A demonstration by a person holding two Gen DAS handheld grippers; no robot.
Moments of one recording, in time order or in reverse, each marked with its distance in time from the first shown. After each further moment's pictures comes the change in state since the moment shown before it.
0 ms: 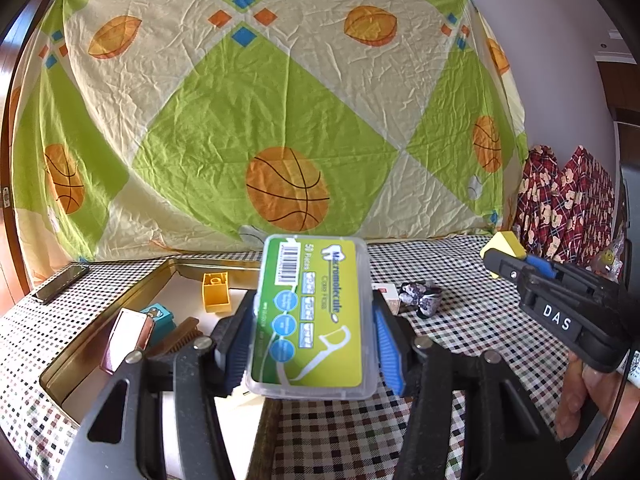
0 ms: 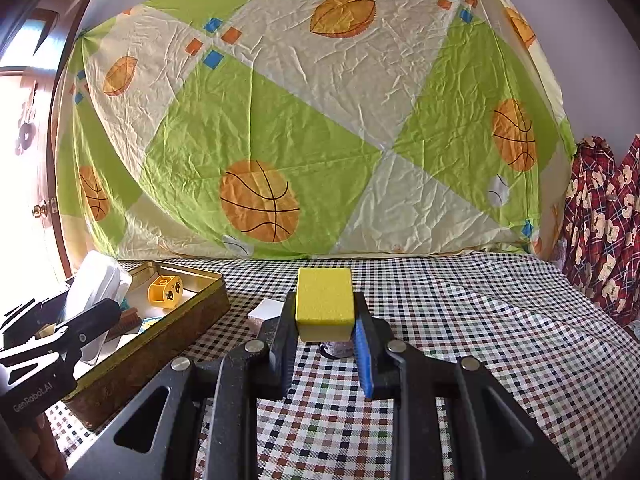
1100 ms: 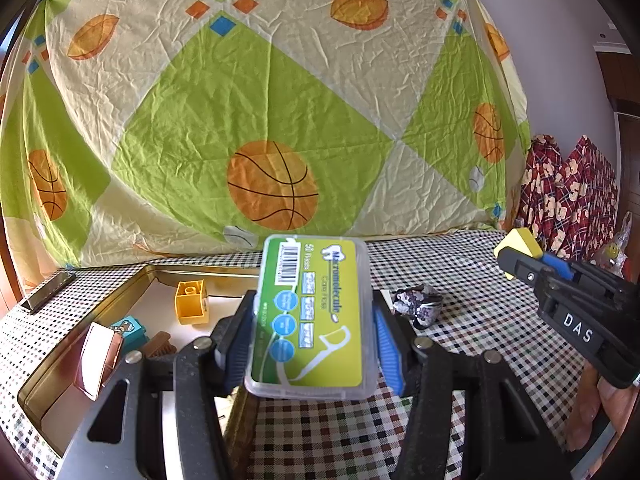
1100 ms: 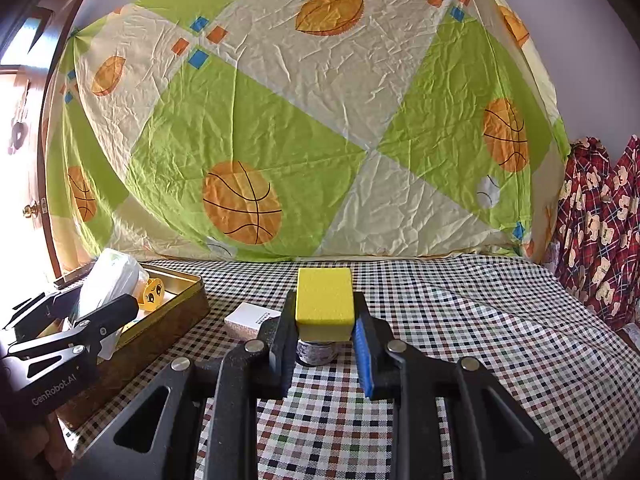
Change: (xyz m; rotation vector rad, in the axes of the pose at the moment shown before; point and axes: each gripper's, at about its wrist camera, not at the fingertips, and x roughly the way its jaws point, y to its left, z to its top) left arm 0.036 -0.020 0.007 0.028 0.024 -0.003; right arm 0.008 -0.021 0.005 0.004 0.001 -0.034
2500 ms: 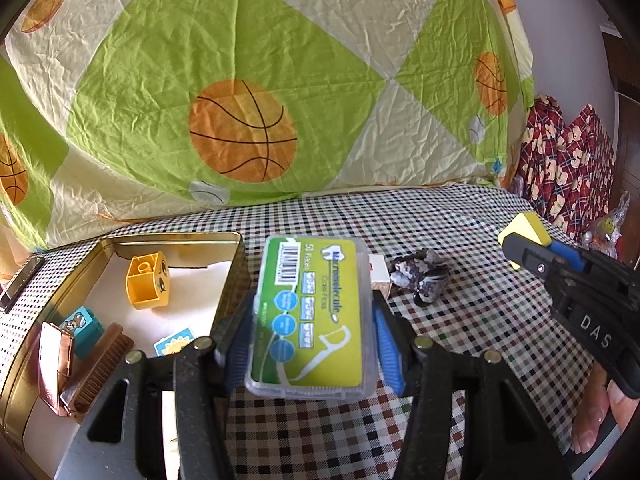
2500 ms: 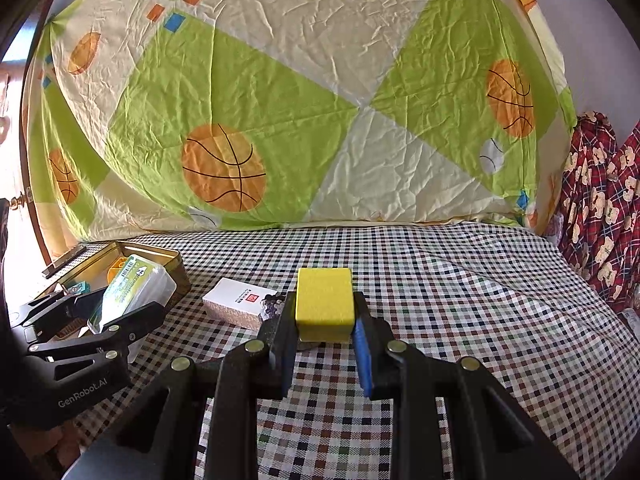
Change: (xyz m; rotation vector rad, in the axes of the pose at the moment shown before) left arm 0.059 -0.009 0.004 0.022 0.205 -0.054; right arm 0.036 -0.011 -0.001 0.023 0.140 -0.021
